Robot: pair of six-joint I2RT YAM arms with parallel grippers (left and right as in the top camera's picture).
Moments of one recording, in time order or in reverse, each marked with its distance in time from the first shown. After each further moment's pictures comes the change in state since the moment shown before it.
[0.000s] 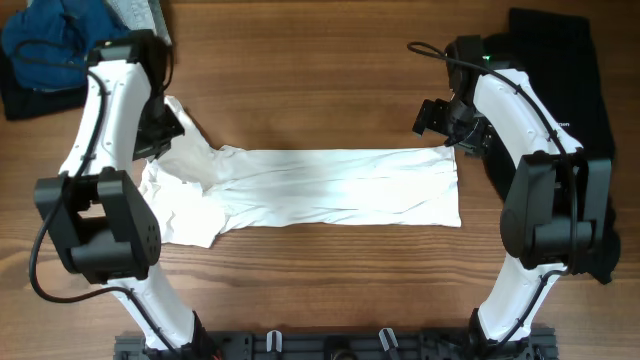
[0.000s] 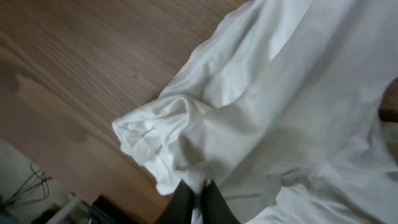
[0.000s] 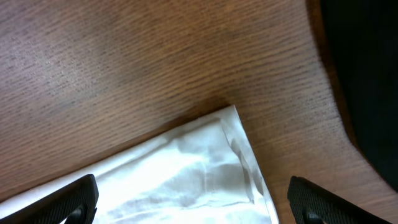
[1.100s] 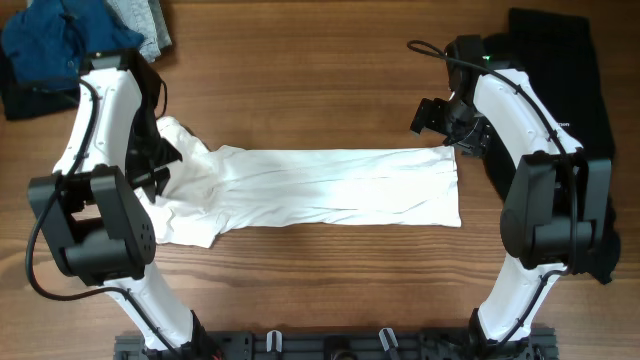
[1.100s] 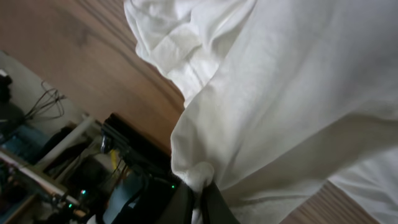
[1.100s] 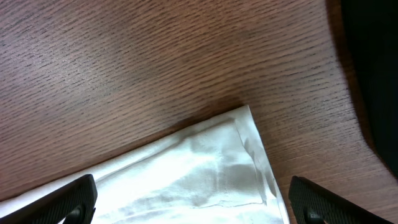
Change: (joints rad) left arm 0.043 0.000 -0.103 -0.224 0.108 -0.078; right arm 0.000 0.000 0.000 0.015 -0.034 0.000
